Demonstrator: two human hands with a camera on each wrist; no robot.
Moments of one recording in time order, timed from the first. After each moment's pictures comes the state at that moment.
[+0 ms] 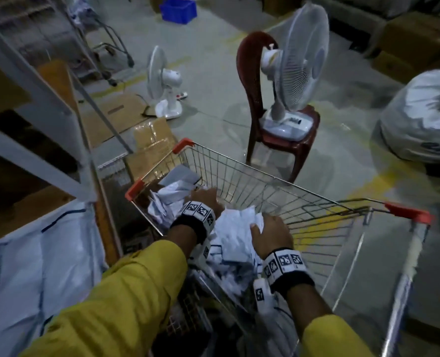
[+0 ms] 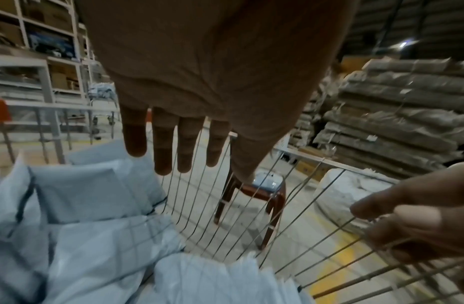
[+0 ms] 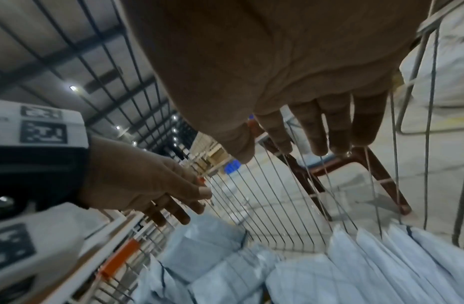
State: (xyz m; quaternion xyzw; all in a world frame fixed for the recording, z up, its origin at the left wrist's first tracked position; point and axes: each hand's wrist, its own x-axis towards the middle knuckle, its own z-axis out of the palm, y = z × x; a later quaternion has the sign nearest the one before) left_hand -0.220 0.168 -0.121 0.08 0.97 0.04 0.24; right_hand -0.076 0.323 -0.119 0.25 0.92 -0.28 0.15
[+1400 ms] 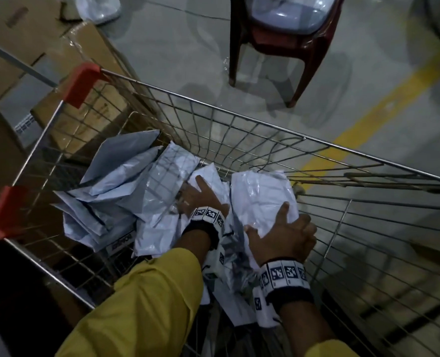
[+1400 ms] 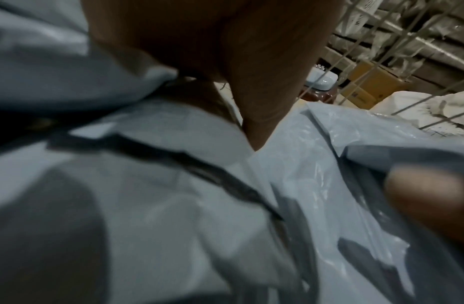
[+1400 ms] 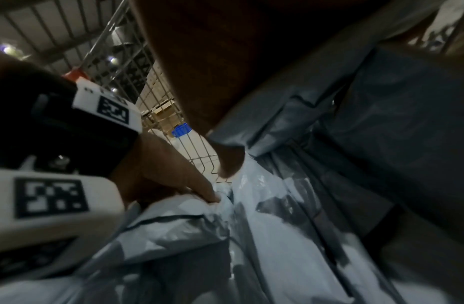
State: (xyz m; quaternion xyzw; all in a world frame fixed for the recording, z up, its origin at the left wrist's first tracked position) left_hand -0.237 0.211 -0.382 -0.05 0.93 -0.01 0.35; right_hand -0.115 0.321 -0.318 0.43 0.86 -0.12 0.26
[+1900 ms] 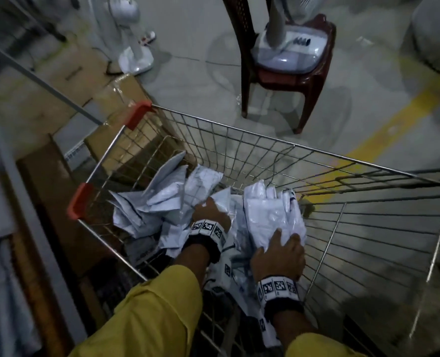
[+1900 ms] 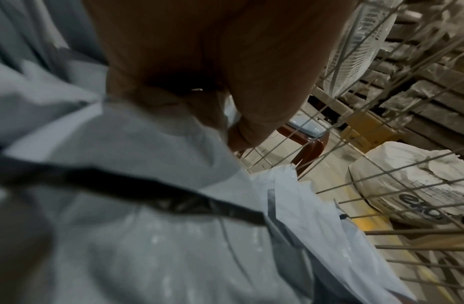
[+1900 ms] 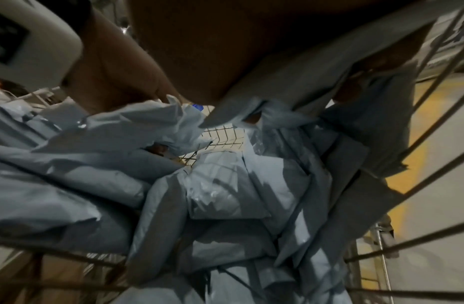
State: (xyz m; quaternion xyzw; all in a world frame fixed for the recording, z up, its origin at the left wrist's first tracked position) left_hand -0.217 0.179 -0.302 -0.04 0.94 0.07 0.33; right_hand -0.064 0.275 -0.303 0.42 0.86 -0.19 0.21
